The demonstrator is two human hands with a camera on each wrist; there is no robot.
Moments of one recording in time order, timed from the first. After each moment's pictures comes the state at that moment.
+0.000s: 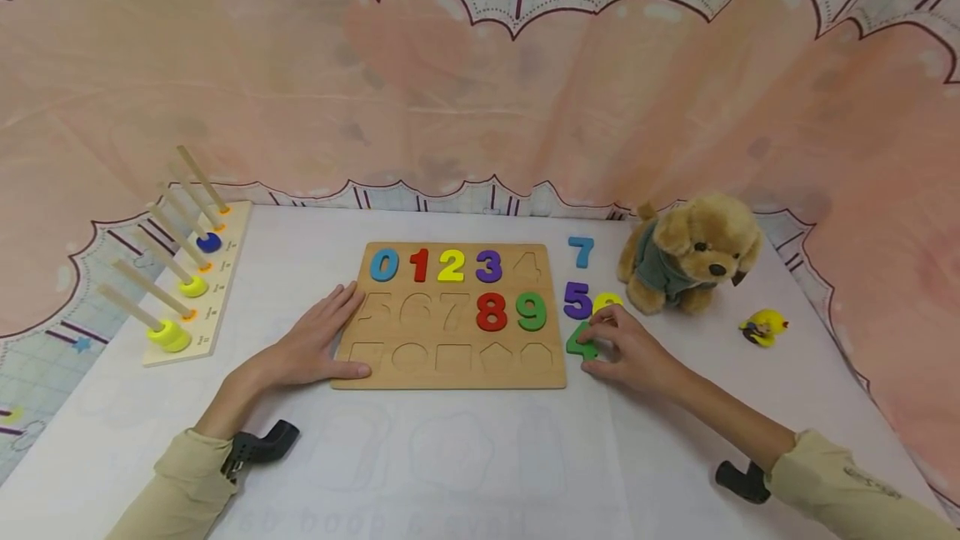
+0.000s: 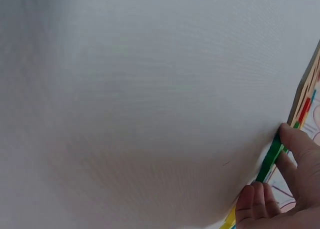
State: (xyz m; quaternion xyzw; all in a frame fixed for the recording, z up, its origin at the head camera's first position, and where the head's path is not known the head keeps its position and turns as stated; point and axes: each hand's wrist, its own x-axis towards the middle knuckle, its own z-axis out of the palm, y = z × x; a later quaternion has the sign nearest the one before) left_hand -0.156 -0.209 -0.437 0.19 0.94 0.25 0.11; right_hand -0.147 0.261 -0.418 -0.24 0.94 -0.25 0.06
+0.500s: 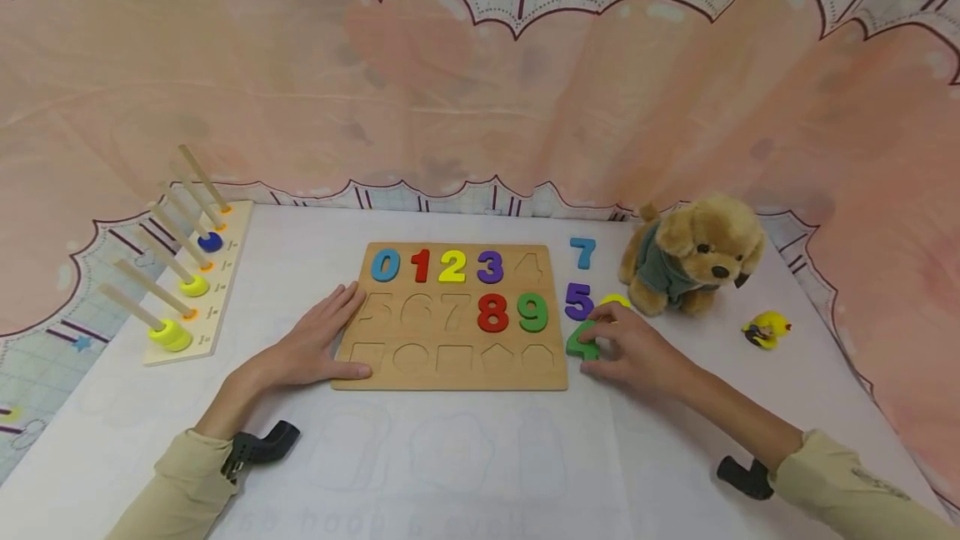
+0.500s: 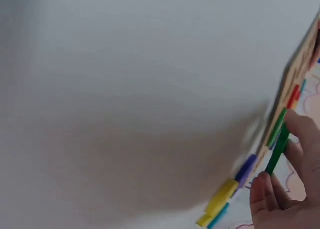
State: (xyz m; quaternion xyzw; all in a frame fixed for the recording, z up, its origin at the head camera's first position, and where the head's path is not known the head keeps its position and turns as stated) left_hand -0.156 -0.209 -0.438 0.20 0.94 0.25 0.10; right_hand -0.148 0.256 -0.404 -0.28 0.93 -0.22 0.02
